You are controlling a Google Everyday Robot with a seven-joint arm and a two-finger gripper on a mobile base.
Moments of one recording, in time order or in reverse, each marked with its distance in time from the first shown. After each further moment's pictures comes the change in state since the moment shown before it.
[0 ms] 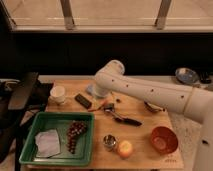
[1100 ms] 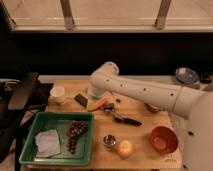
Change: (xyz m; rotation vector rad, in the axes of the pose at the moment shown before) arm -0.019 -0.005 0.036 -0.037 -0.042 0.039
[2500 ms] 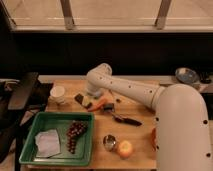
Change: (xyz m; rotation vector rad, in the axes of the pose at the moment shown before) arm -0.004 -0.047 0.075 -0.019 -0.018 0.148
